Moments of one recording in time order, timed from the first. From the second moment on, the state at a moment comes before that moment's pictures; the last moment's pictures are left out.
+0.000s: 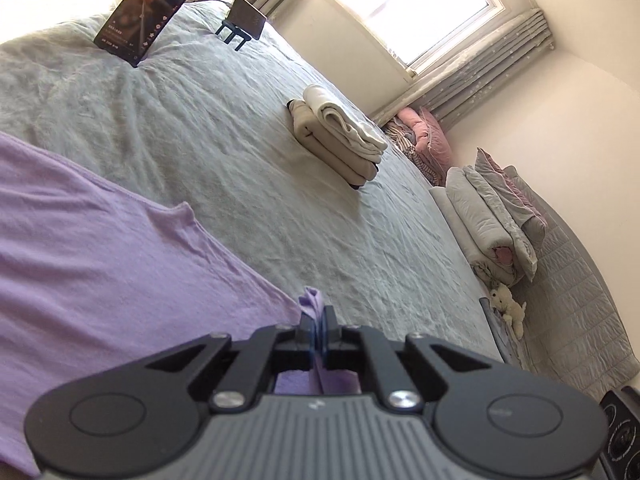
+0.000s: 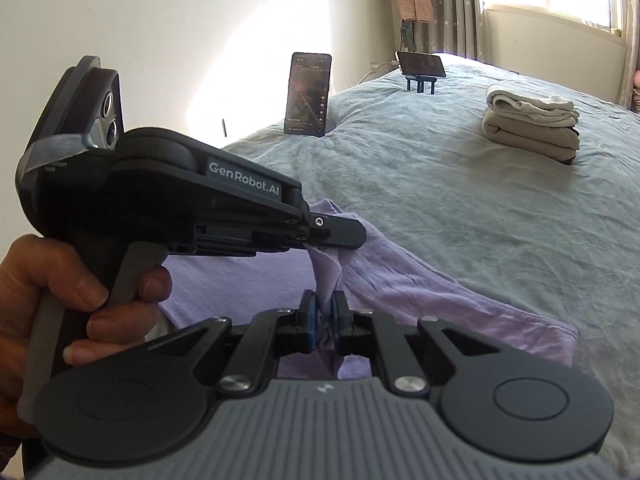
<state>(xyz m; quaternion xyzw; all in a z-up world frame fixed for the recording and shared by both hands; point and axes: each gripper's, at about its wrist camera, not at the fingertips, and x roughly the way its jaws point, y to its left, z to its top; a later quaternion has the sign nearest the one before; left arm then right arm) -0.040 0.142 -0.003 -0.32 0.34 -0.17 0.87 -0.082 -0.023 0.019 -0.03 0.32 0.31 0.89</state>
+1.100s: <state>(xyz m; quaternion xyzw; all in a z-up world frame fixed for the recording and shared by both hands) -0.079 0.376 0.027 -0.25 0.34 -0.03 0.91 -0.063 0.216 0.017 0.04 0.34 0.47 0.81</state>
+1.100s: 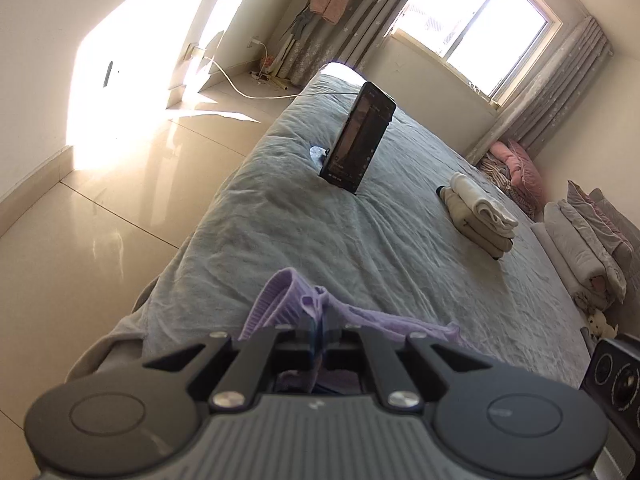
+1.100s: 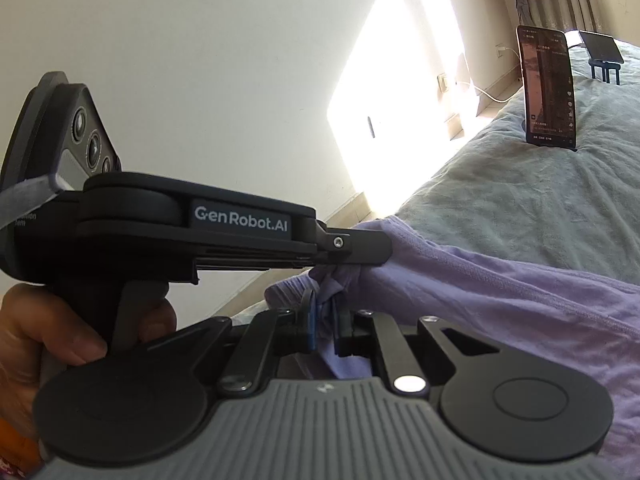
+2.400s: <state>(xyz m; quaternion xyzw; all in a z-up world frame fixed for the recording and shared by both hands) -0.084 0.344 0.017 -0.11 0.26 -0.02 0.96 -0.020 -0.008 -0.015 -0.02 0.29 0.23 0.93</state>
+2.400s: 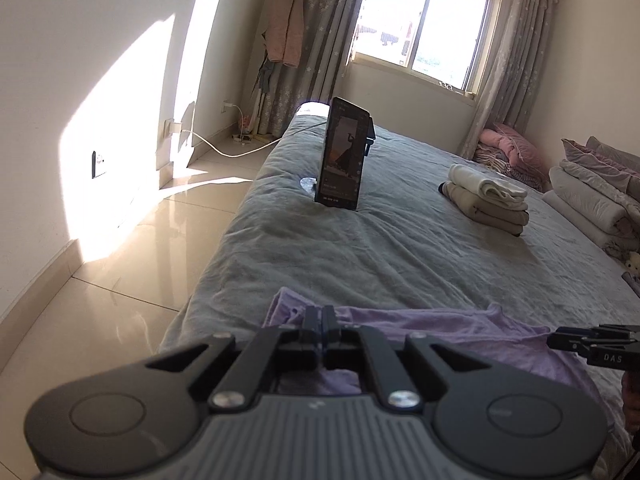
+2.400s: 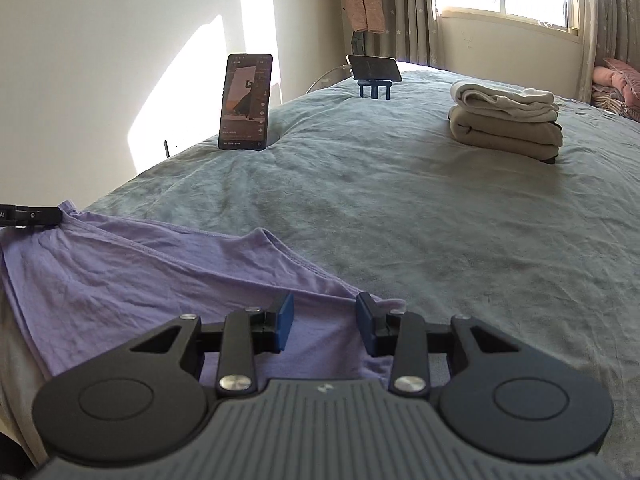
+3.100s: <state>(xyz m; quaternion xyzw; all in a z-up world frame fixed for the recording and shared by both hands) -0.132 0.327 -0.003 -0.08 0.26 -0.09 0.96 -0.087 0.014 -0.024 -0.08 0.27 0.38 0.88</state>
